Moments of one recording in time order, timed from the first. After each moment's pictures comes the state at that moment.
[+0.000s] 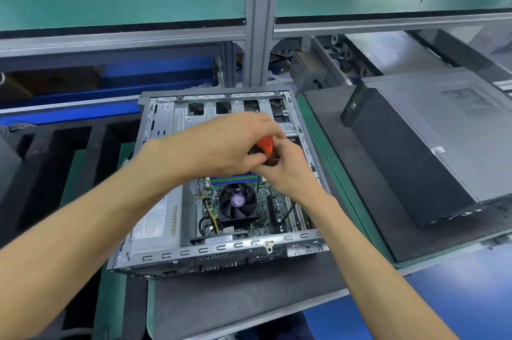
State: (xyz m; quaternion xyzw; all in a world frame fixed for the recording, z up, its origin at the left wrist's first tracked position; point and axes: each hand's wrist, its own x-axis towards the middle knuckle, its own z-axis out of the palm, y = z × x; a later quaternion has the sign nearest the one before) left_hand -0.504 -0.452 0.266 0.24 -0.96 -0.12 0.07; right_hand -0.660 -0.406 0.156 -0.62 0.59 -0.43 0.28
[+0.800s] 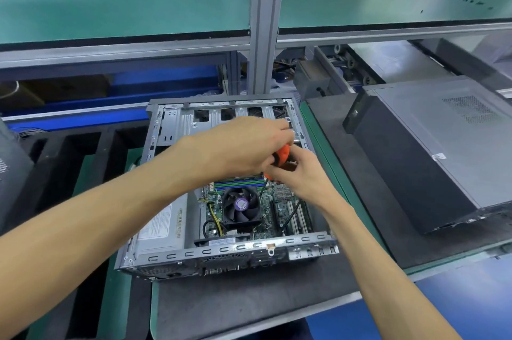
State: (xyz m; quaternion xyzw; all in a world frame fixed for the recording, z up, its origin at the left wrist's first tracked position) left_hand -0.527 -0.455 0.268 0.18 -0.98 0.04 0.01; right_hand -0.684 -0.393 0.164 -0.60 0.57 -0.44 0.34
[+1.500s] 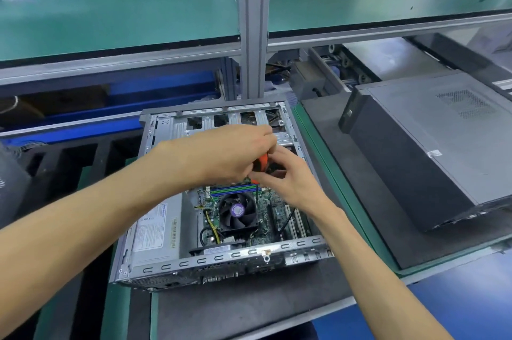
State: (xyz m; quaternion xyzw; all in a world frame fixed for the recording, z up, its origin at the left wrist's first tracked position) left_hand -0.521 -0.457 0.277 0.21 -0.98 -0.03 -0.06; right_hand -0.678 -0.396 0.157 -0.63 0.54 -0.45 0.34
